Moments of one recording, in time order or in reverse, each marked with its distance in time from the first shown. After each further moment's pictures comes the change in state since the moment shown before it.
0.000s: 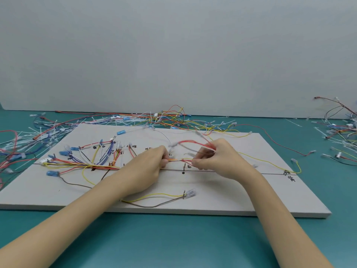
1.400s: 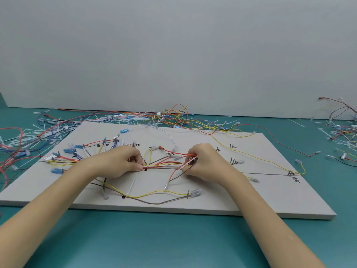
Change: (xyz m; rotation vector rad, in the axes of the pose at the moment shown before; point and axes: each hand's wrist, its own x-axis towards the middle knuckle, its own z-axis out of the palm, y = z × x) left_hand -0.016 -0.046 -0.050 -0.069 -0.286 -0.277; right_hand 0.025 0.007 0.038 -0.434 0.019 -0.110
